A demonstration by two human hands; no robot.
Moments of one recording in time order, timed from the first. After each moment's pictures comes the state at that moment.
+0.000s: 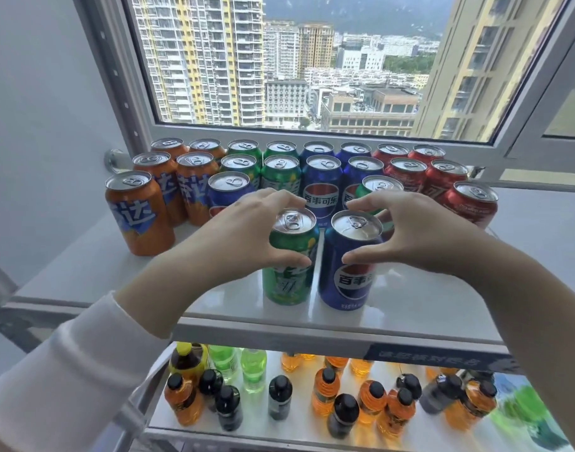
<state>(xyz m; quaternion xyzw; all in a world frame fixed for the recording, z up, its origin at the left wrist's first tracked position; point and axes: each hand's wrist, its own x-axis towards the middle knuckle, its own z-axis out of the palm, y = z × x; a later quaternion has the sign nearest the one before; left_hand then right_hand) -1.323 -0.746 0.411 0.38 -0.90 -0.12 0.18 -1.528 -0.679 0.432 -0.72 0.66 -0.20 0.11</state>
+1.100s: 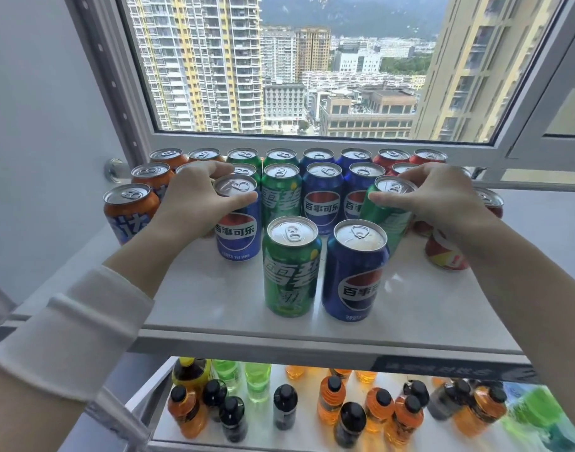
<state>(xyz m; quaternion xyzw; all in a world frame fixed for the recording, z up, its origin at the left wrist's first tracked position) -1.297 -0.806 0.418 0.51 -0.76 -0.17 0.37 -1.565 -0.726 0.431 -0.50 0.77 -0.38 0.10</state>
